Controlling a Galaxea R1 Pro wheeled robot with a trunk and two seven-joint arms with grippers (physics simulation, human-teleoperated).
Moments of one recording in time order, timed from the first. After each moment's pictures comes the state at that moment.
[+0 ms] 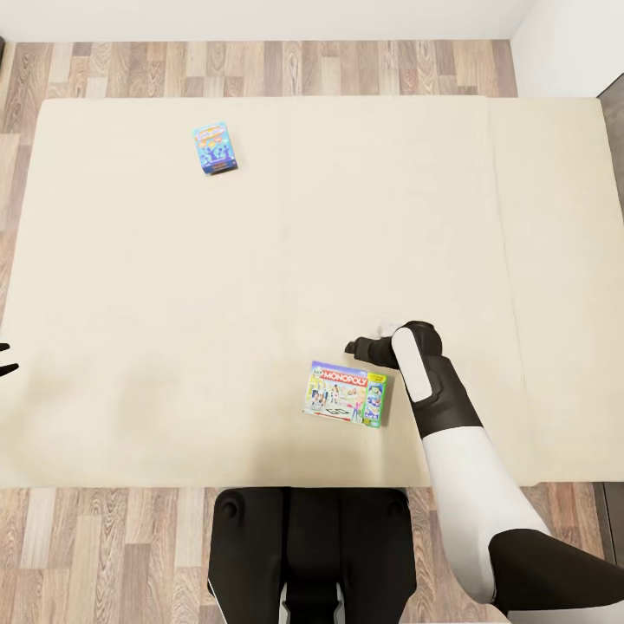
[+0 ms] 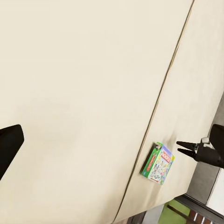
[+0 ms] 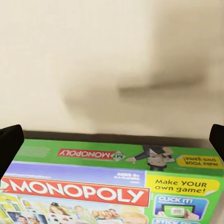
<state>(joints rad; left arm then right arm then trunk) -1.08 0.90 0.31 -0.31 0.14 0.74 -1.57 -0.99 0.17 -0.01 -1.09 -0.47 1.04 -0.40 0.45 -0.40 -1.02</state>
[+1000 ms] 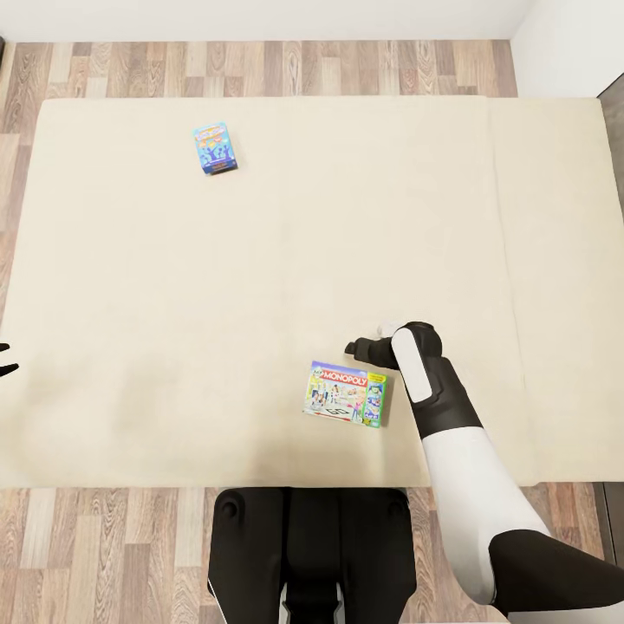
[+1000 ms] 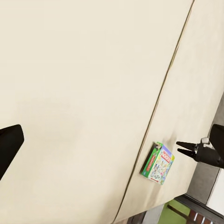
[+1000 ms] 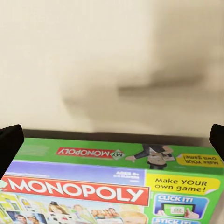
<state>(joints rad) -1.08 0.90 0.31 -0.31 0.14 0.74 -1.57 -0.99 0.17 -0.01 -1.09 -0.47 1.04 -0.40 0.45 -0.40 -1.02</state>
